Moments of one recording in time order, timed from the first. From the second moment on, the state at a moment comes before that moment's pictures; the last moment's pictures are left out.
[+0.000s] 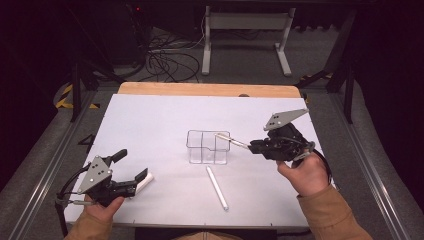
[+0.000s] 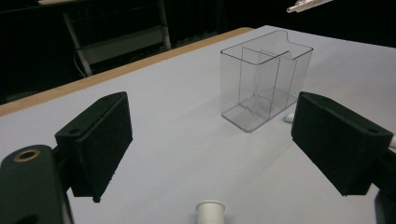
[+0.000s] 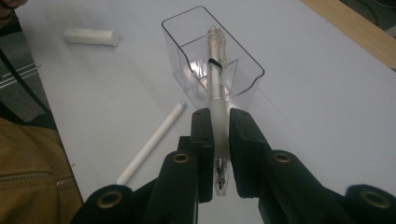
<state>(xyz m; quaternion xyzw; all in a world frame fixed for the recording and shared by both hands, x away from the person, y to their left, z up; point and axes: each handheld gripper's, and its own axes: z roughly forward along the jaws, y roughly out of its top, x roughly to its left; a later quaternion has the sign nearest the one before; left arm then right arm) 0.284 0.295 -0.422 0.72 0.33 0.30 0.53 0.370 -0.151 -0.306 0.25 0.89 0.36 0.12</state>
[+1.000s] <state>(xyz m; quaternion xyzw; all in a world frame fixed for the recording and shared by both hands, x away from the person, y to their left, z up) 0.282 0.297 -0.422 0.72 0.33 0.30 0.53 0.390 -0.109 -0.297 0.22 0.92 0.32 0.10</state>
